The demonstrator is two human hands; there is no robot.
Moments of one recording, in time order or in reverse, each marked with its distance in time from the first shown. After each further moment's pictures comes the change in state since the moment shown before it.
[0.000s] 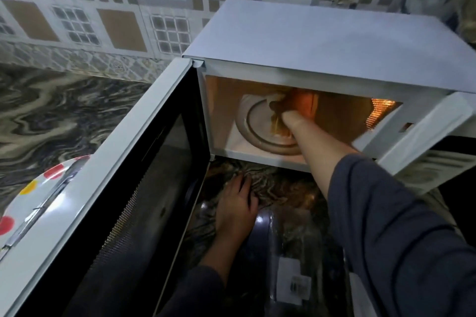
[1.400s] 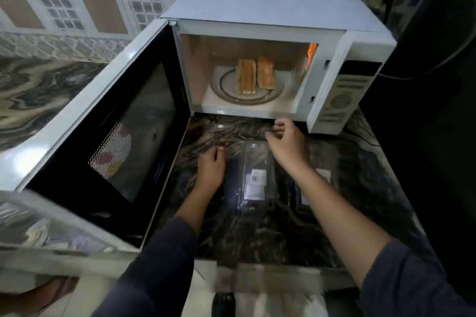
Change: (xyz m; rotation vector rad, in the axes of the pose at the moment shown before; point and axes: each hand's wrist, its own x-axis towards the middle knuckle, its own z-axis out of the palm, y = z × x) left_hand -0.086 0.024 -0.038 -0.633 0.007 -0.237; right_hand -0.221 0.127 -0.051 0.276 0.012 -0.064
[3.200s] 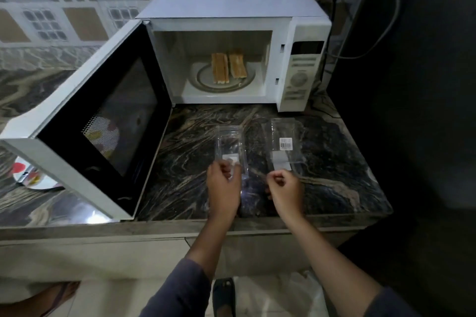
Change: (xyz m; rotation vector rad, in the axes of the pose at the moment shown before) left_hand -0.150 0.039 0.037 -0.104 0.151 0.070; right_hand -0.145 0.093 -0.026 0.275 0.132 0.189
